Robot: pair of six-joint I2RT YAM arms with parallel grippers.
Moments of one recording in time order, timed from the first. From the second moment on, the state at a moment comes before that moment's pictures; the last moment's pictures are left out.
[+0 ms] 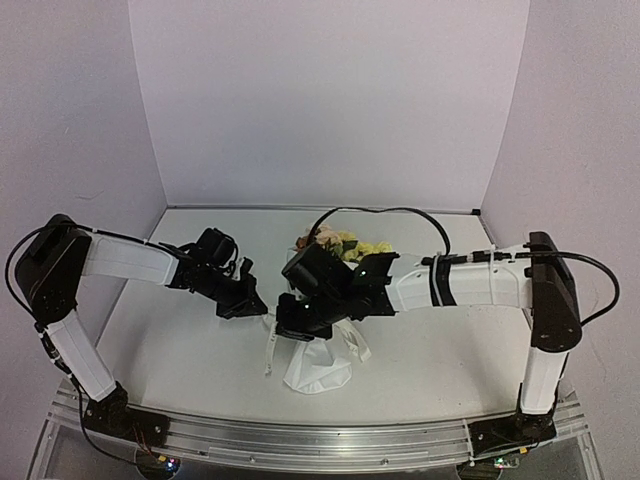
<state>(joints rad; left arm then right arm) -0.60 1.69 0.91 -0.19 0.46 -0.77 1.16 1.94 1.51 -0.44 -0.04 1.02</state>
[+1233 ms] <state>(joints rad) -0.57 1.73 1.02 -0.32 0.48 -0.68 1.12 1.74 0.89 -0.33 0.29 1.10</state>
